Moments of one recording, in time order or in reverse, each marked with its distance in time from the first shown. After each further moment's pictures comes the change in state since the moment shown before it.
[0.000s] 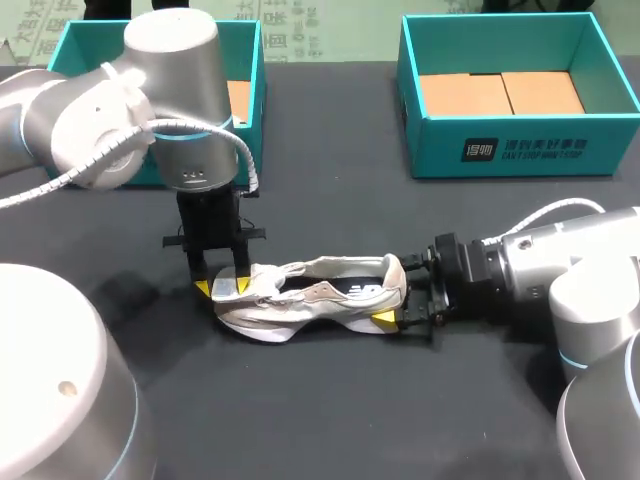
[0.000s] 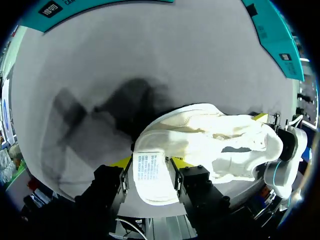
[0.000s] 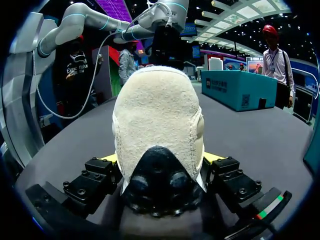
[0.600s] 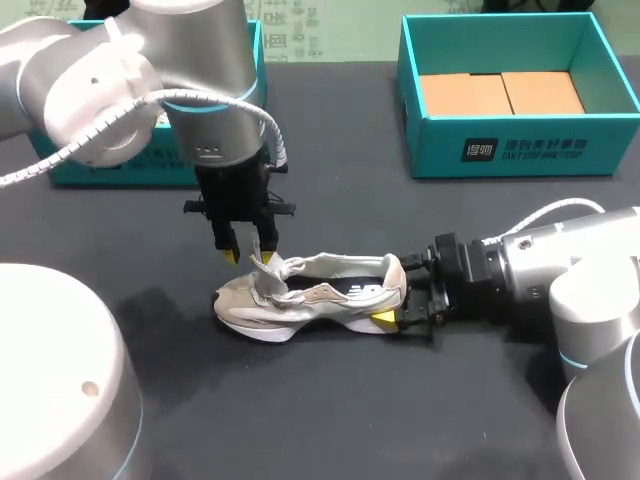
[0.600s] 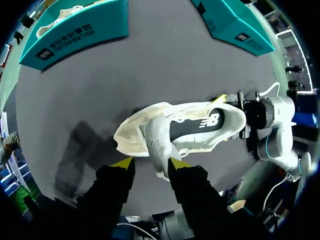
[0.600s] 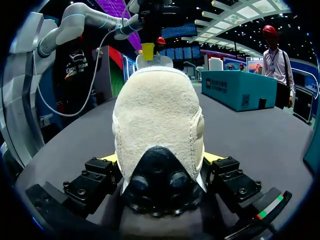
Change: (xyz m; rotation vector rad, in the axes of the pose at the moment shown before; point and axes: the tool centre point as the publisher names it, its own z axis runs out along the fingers) left arm 0.049 0.026 -0.073 0.140 0.014 0.218; right arm 0.000 0.000 0.000 0.000 0.000 0.000
